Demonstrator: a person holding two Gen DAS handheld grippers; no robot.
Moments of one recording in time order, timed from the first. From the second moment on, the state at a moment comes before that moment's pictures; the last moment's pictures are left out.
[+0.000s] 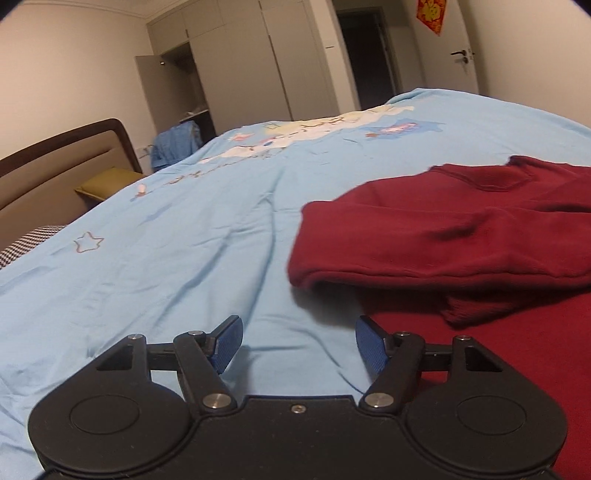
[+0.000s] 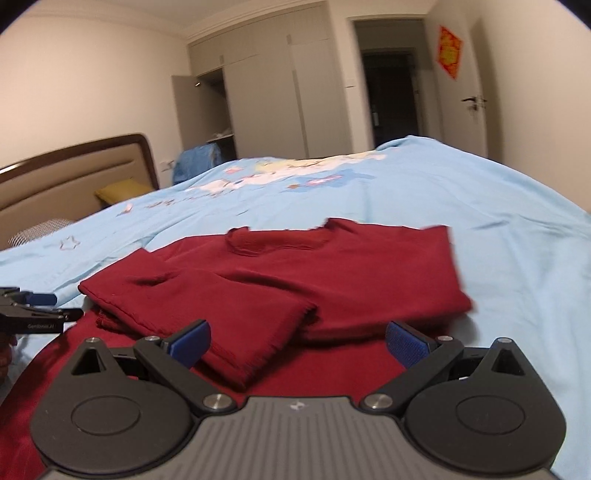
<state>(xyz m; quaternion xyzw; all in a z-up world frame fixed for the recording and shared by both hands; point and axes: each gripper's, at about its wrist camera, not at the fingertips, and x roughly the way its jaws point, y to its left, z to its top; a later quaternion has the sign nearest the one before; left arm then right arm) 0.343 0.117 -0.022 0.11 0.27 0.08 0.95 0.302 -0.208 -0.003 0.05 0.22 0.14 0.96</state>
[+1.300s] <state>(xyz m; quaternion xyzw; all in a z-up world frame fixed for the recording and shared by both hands) 0.373 0.119 -0.031 0.16 0.28 0.09 0.94 0.337 -0.187 -0.040 0.05 0.24 0.15 0.96</state>
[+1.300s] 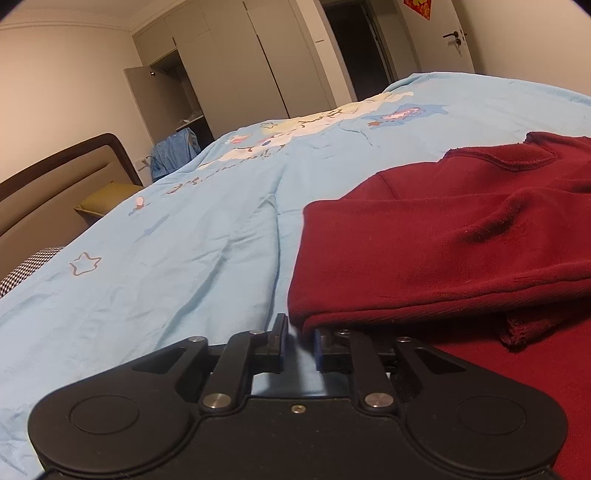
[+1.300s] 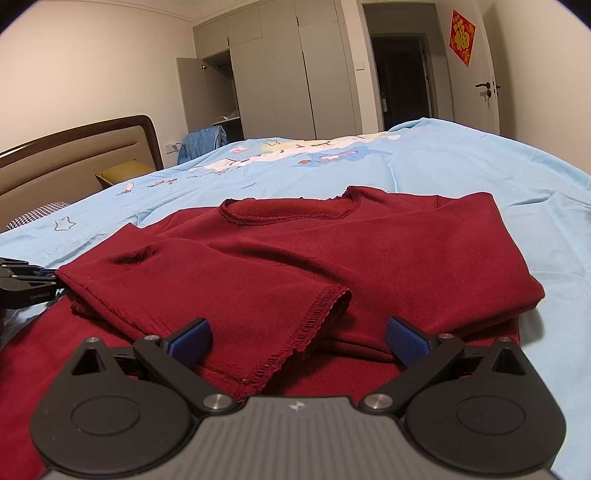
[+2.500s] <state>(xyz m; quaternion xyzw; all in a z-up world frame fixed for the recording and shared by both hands) 0.167 0.112 -0.033 -0.01 0.32 0.11 0.94 0.181 -0.227 -0.048 -0.03 0.26 0.13 0.96</state>
